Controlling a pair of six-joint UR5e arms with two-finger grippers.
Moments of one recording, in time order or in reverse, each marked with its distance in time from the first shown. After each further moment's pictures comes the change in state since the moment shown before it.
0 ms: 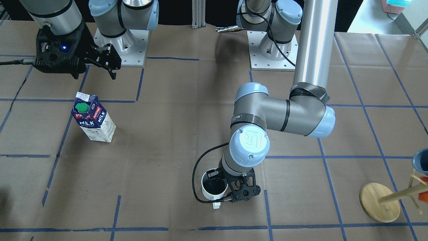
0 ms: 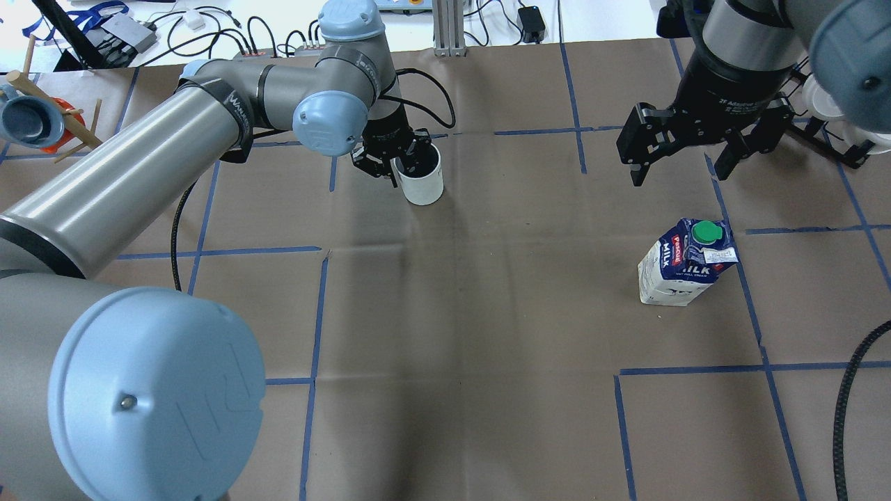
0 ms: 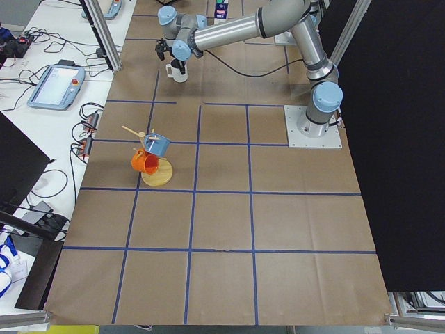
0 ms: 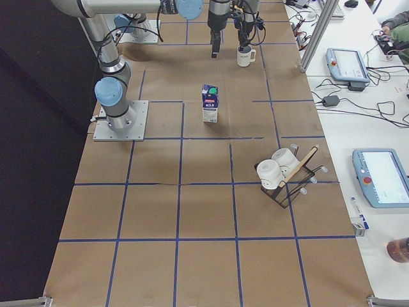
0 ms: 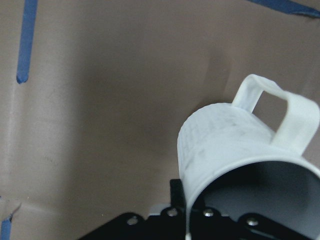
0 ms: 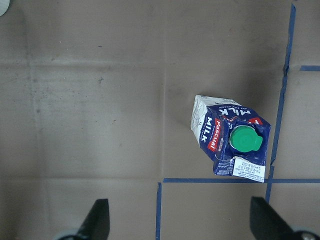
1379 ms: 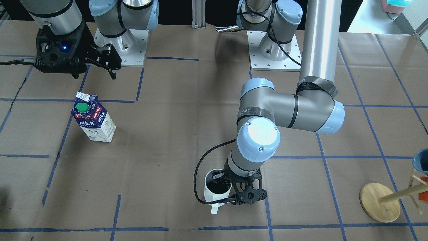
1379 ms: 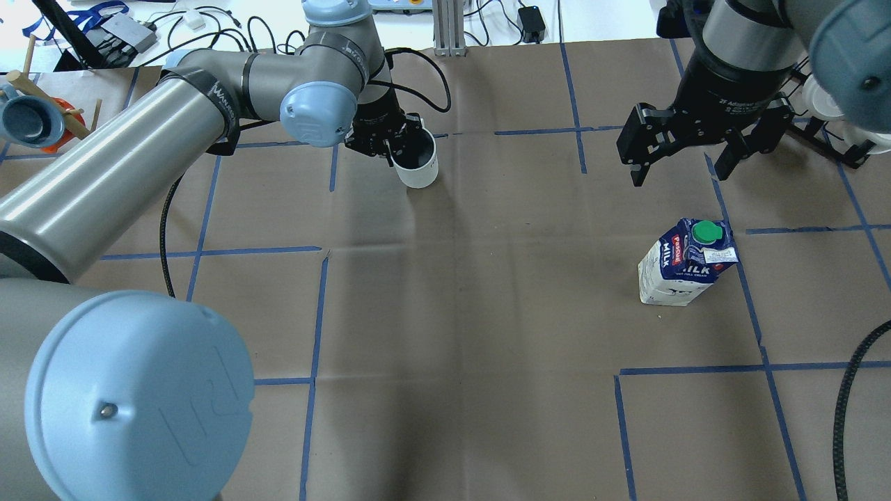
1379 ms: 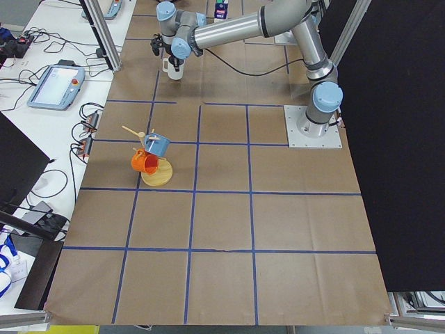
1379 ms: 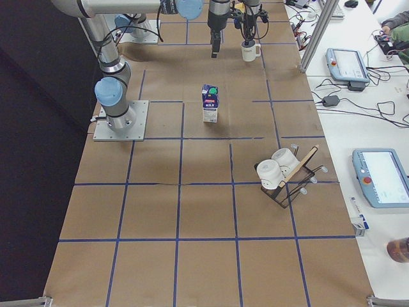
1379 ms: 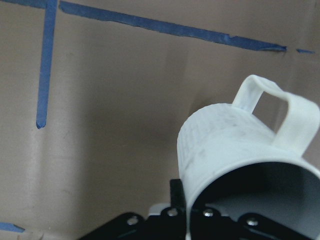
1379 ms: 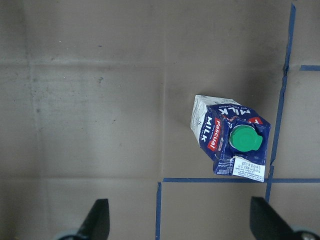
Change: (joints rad) left arm 0.017 0.015 0.014 0.040 0.011 0.084; right arm 0.000 0.000 0.000 0.001 -0.001 0.000
